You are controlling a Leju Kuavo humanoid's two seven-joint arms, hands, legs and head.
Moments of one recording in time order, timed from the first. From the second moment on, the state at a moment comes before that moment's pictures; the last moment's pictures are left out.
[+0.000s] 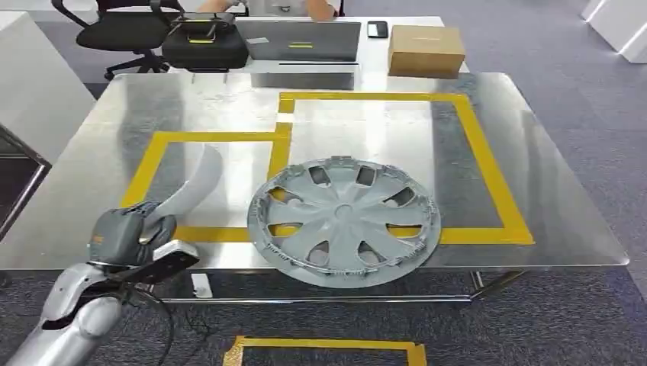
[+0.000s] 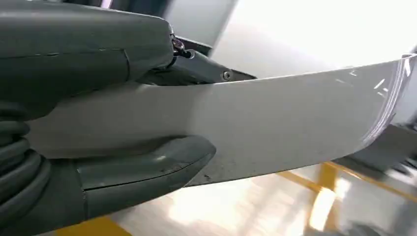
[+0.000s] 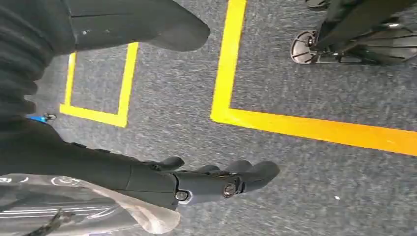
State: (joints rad) left arm -0.07 0.18 -0.19 -1.57 -0.92 0.25 -0.17; right arm -0.05 0.16 -1.31 -0.29 1.52 -0.06 -0.14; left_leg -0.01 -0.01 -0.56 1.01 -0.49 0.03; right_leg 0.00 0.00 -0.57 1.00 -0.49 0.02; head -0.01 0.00
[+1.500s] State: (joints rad) left arm -0.26 0.34 -0.37 -1.24 -1.06 0.22 -0.09; right arm -0.05 0.15 -1.30 -0.27 1.53 -0.05 -0.15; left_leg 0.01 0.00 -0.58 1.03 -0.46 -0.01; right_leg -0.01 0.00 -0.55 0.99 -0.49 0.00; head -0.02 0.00
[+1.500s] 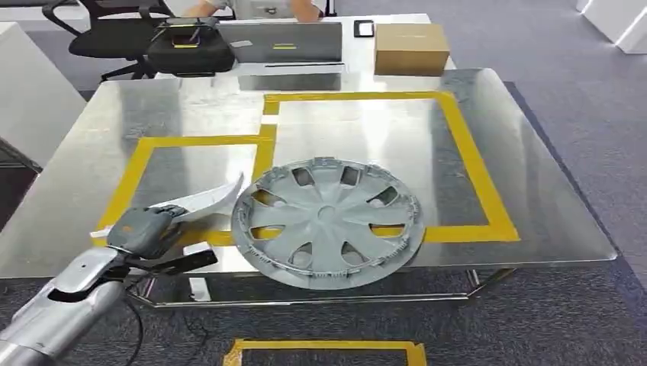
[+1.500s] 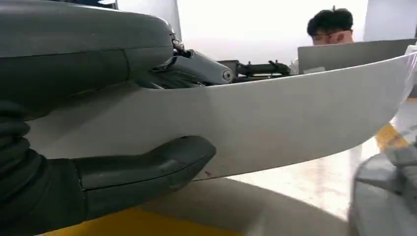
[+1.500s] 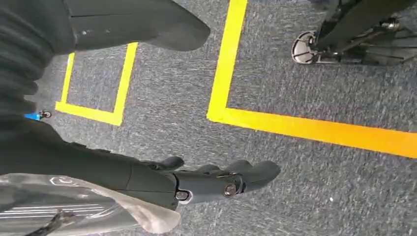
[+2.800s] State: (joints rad) left arm 0.23 -0.14 -0.19 -1.77 -0.08 0.66 -0.55; right arm -0.02 0.27 -1.38 -0.36 1.45 -0.10 -0.11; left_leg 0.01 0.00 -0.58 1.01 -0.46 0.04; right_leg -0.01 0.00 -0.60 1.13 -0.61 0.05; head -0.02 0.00
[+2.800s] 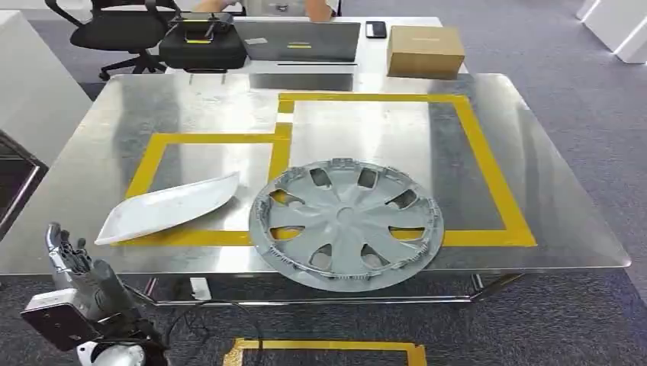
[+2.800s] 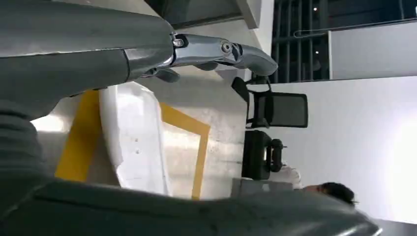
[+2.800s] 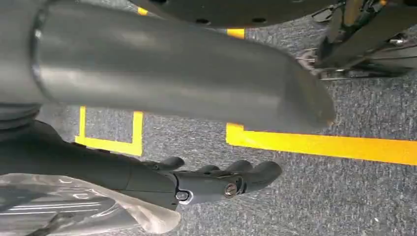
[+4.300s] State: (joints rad) left arm 0.33 -0.19 -0.13 -1.78 -0.09 0.68 -0.55; right arm -0.02 0.33 -1.44 -0.44 1.47 -0.09 -0.11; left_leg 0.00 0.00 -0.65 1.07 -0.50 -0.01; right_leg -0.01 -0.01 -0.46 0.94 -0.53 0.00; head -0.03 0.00
